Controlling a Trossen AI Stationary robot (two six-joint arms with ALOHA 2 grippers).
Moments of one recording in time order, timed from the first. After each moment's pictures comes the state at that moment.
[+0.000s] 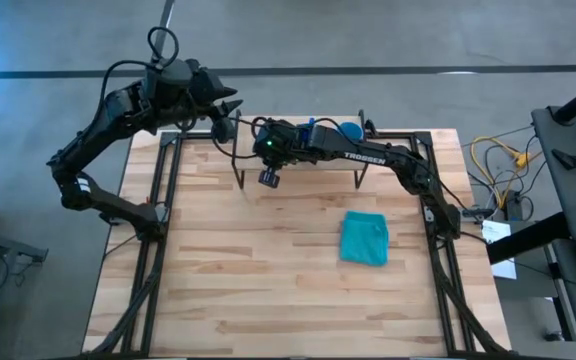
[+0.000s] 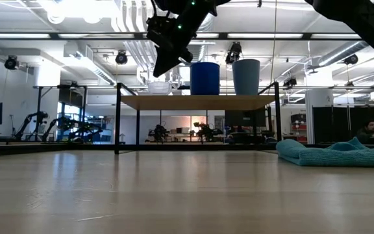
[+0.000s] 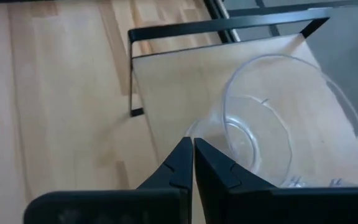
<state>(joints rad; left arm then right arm) 0.44 1.31 1.86 -0.92 -0.21 0.19 -0.23 2.20 2.20 -0.85 0.18 -0.08</state>
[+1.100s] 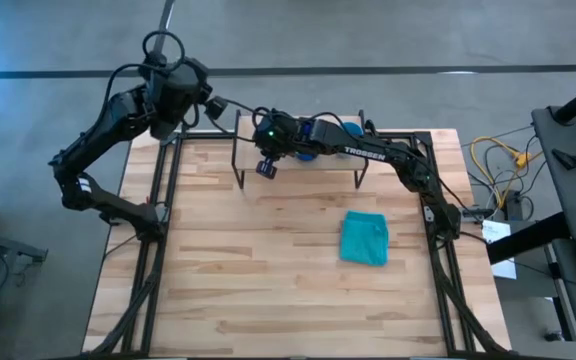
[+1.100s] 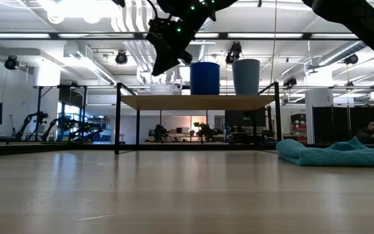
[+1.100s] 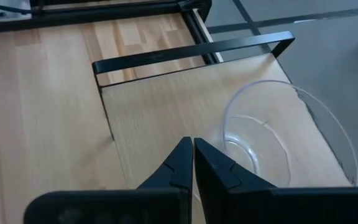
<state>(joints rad) 0.44 1.31 1.85 -0.95 -0.93 0.19 -0.27 2.20 2.20 -0.77 0.18 -0.09</state>
